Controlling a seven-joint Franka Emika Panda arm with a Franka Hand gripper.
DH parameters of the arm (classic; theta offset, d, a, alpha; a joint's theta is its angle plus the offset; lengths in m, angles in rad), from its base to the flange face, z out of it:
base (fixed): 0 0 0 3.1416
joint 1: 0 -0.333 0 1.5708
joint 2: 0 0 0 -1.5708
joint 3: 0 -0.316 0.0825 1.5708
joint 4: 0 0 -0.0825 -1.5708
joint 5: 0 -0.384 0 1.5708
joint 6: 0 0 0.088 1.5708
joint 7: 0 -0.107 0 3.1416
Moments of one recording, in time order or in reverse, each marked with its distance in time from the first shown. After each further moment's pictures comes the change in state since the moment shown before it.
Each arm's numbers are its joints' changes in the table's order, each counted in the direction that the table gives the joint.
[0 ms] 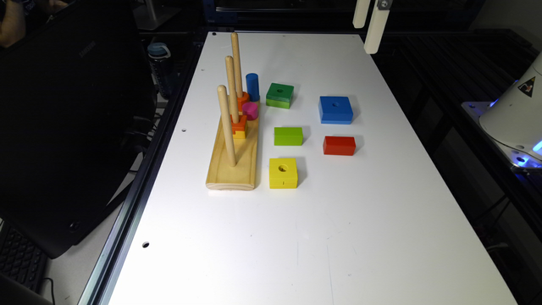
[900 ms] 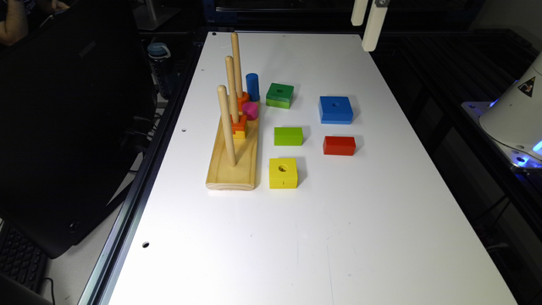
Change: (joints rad) arm 0.023 0.013 -0.001 -0.022 0.004 -0.005 0.010
